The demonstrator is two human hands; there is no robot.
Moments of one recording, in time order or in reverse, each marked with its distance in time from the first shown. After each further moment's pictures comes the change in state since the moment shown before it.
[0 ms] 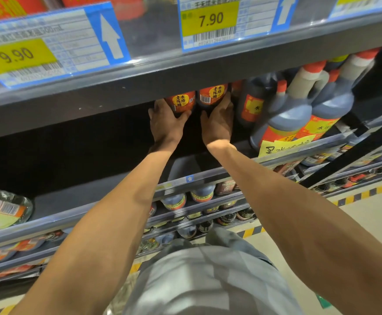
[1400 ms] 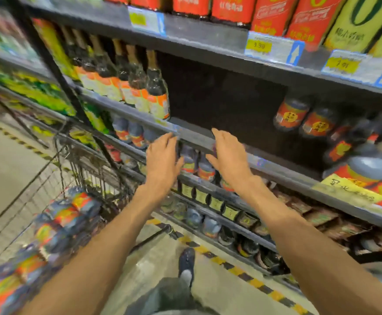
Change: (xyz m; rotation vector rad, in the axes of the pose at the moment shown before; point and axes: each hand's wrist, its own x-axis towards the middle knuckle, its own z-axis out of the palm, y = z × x) left_hand -0.292 -0.090 -0.198 0.584 0.318 -0.158; right_hand -0.212 -0.074 -0.101 -0.292 -0.616 -1.137
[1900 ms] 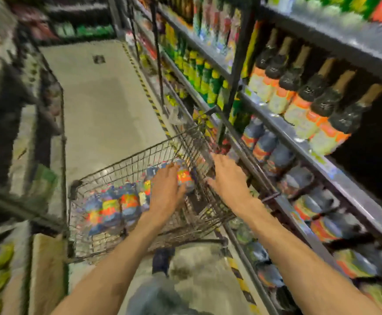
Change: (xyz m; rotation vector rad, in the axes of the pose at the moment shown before) left_hand -0.194 -0.271 -0.075 -0.056 0.101 -0.723; right_hand 0.017 -0.332 0.107 0.081 -0.204 -0.643
